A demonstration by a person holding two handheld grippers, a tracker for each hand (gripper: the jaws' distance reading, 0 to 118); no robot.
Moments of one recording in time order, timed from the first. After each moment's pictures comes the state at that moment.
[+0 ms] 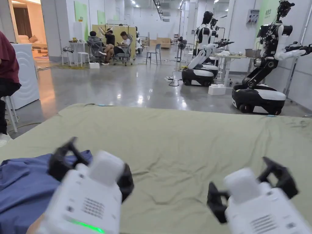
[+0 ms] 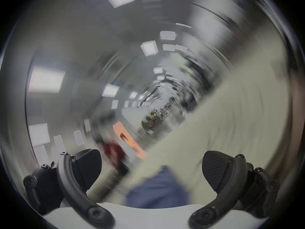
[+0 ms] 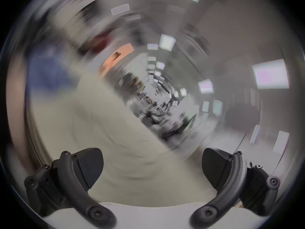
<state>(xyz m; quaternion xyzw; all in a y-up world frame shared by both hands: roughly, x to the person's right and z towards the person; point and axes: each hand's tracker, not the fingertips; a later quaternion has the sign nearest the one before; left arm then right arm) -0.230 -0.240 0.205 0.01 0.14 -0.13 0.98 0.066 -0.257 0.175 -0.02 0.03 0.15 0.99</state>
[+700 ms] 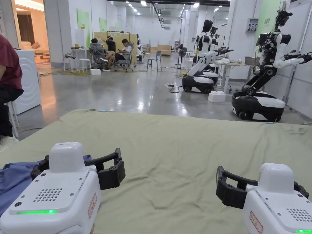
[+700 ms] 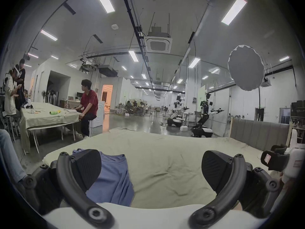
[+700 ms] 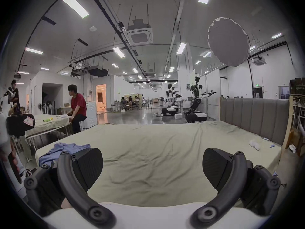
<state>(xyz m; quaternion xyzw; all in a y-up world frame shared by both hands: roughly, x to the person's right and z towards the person) -0.258 -0.246 0.208 0.01 0.08 0.05 1.00 0.085 -0.261 0.172 -0.03 0.05 -0.01 1.00</state>
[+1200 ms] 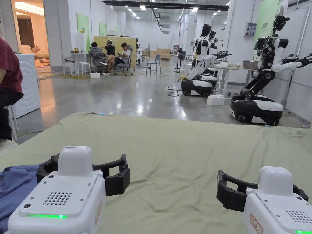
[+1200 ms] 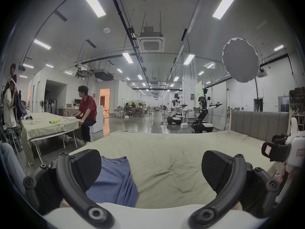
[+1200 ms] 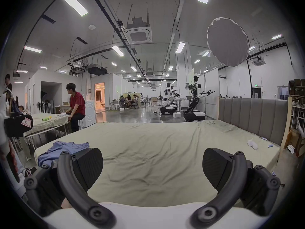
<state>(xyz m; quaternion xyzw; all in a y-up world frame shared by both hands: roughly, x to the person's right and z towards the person) -0.246 -0.242 0.213 0.01 0.07 0.00 1.00 0.089 -0.261 0.173 -0.03 0.05 -0.01 1.00</state>
